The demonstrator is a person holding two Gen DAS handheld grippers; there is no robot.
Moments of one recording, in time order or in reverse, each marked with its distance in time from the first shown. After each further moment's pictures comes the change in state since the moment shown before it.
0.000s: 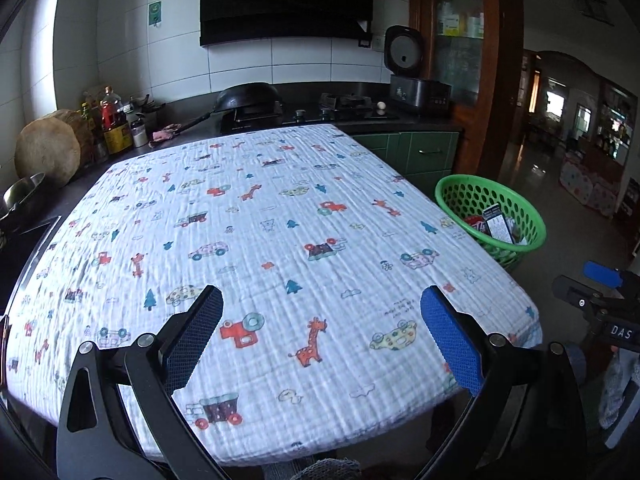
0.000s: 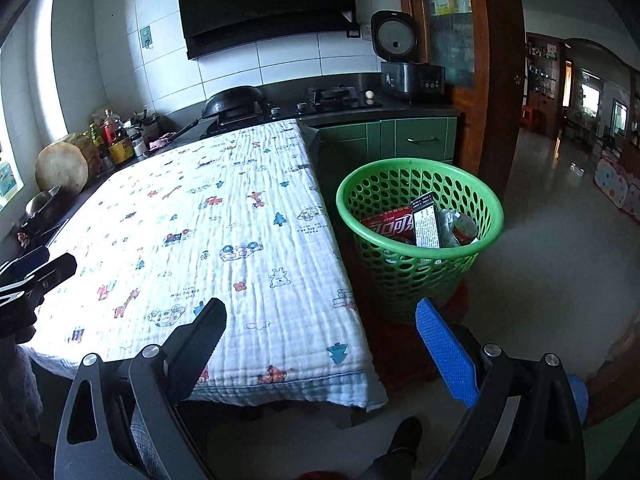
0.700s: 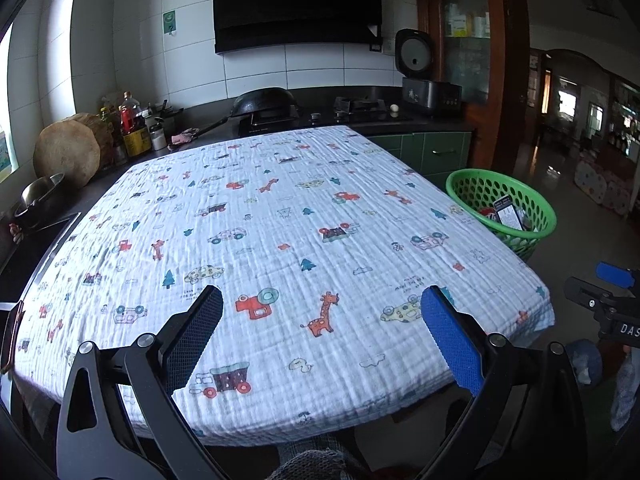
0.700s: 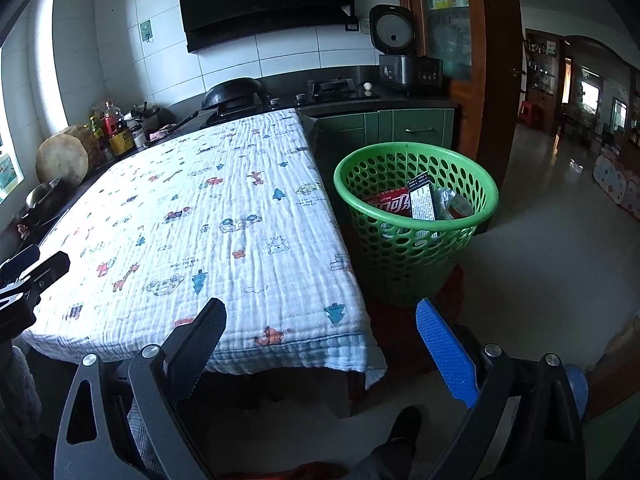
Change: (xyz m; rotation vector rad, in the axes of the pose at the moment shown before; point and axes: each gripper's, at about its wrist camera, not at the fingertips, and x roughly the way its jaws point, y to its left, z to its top) left arm -0.019 -0.006 -0.024 0.014 -0.032 0.070; right arm -0.006 -0.002 -0.024 0.003 0.020 -0.014
